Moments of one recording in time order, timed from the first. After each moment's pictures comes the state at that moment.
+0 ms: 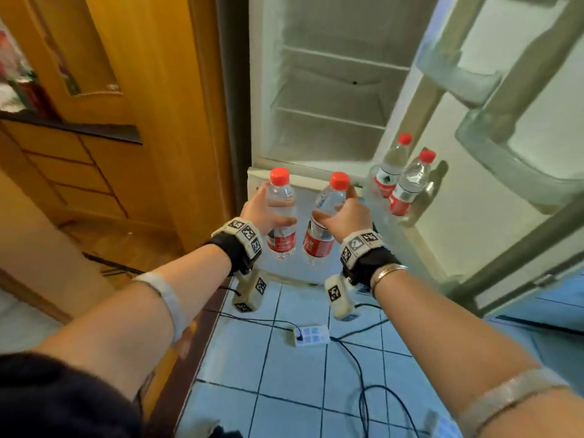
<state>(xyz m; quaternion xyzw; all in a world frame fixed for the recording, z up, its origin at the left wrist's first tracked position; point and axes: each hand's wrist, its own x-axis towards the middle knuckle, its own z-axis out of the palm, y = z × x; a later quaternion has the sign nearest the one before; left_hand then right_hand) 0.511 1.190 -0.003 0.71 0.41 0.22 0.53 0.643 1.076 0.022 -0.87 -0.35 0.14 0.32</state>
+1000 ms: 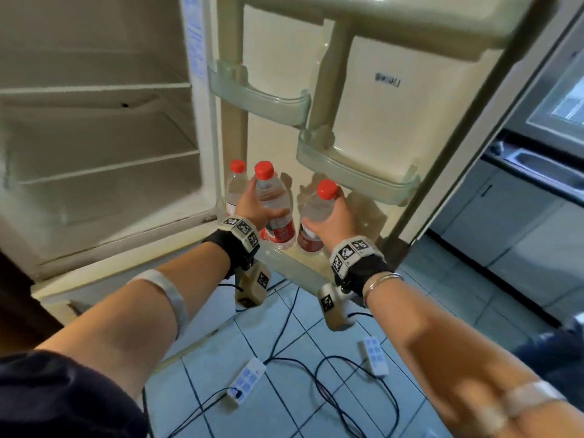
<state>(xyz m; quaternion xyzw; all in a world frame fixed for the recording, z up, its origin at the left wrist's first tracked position) 0.800 1.184 0.026 0.80 0.08 0.12 0.58 0.789 1.026 0.045 -0.90 0.00 -0.04 0.43</state>
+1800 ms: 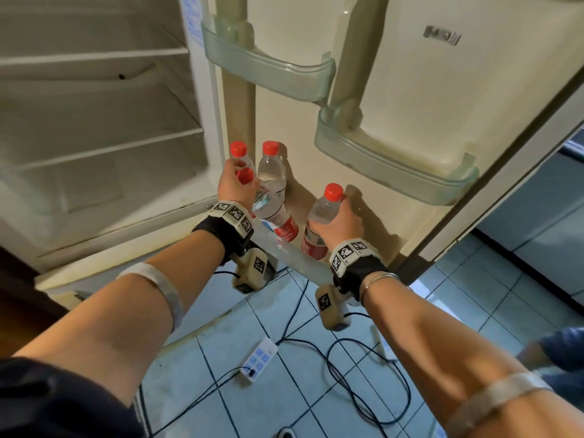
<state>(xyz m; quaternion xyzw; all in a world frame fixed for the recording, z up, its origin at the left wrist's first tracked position) 0.848 1.230 -0.005 0.78 0.22 0.19 0.55 0.825 1.039 -0.001 -0.92 0.06 0.02 0.38</state>
